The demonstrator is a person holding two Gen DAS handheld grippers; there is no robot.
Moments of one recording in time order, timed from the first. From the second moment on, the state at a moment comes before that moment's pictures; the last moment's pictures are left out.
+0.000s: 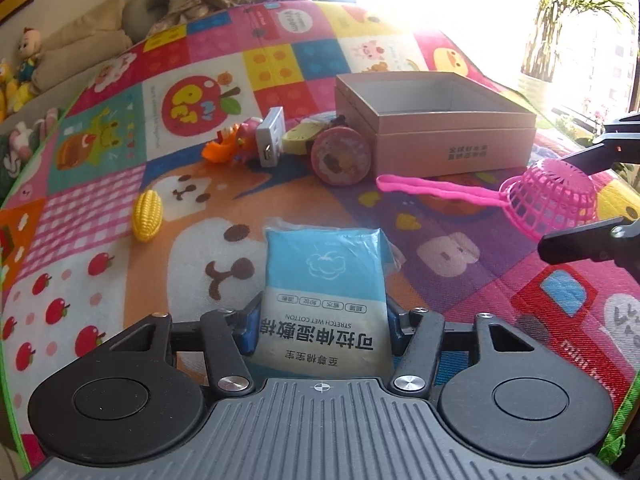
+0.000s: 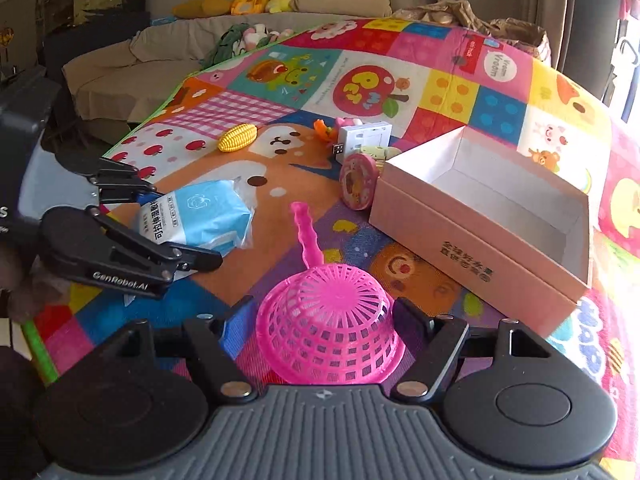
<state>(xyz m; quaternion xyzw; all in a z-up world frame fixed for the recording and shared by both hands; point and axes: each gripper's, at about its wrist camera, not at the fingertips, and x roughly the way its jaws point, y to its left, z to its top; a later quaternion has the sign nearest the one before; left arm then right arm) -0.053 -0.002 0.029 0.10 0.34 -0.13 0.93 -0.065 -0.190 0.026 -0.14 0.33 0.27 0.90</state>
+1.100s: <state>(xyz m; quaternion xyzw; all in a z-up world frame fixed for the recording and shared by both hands) 0.037 -0.025 0.058 0.06 0.26 -0.13 0.95 0.096 -0.279 0.097 0.02 0.26 0.08 0.96</state>
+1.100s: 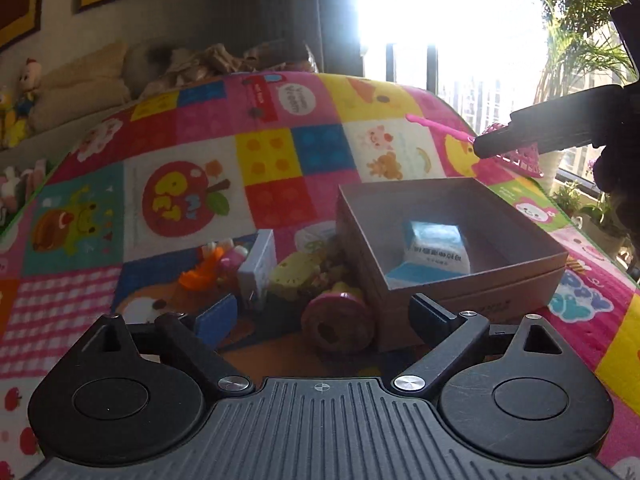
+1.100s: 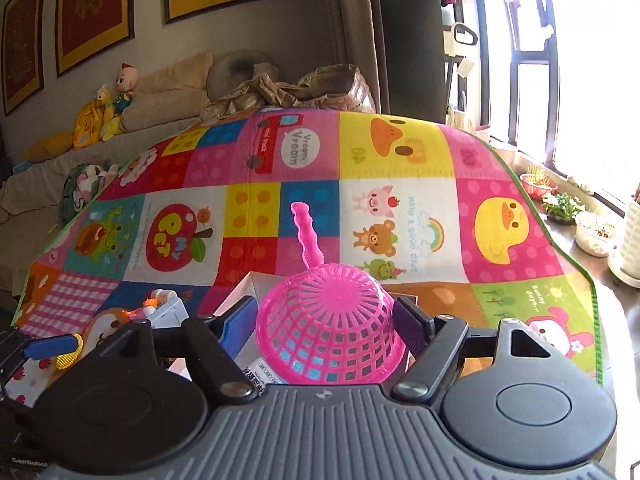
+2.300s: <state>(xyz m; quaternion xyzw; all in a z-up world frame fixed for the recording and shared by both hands) 0.020 0.089 0.017 -0.07 0.28 -0.03 0.96 0.263 -0.056 0.017 -0.01 0.46 0.15 0.88</state>
